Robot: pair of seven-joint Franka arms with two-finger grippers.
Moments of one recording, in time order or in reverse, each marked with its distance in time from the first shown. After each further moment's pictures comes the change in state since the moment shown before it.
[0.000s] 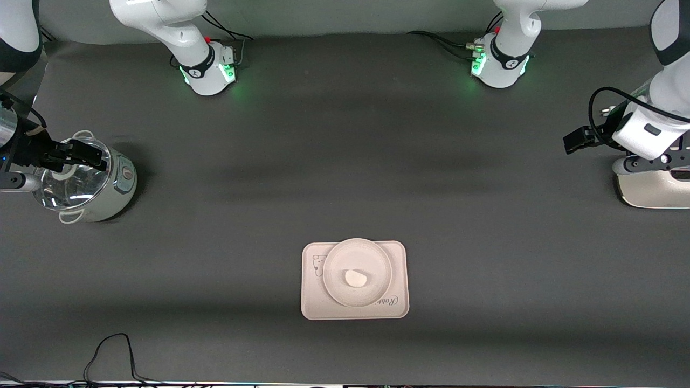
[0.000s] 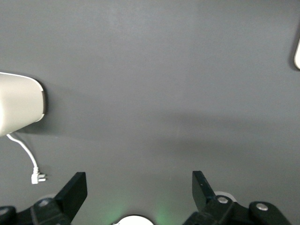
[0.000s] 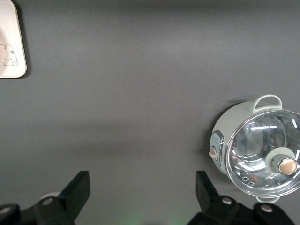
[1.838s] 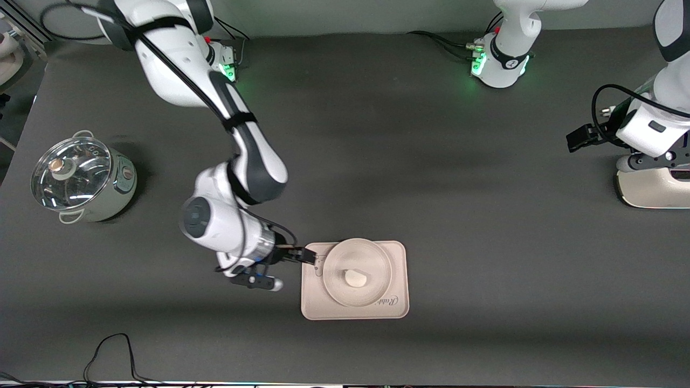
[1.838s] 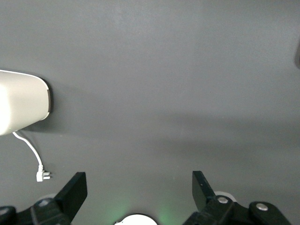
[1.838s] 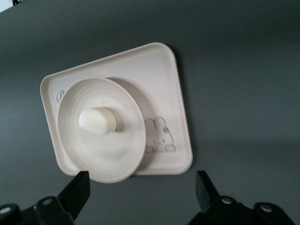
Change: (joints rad) left arm -0.002 -0.010 0.004 -0.011 0.032 -0.007 0.000; right arm 0.422 0.677 -0.081 0.301 0.527 0.535 0.341
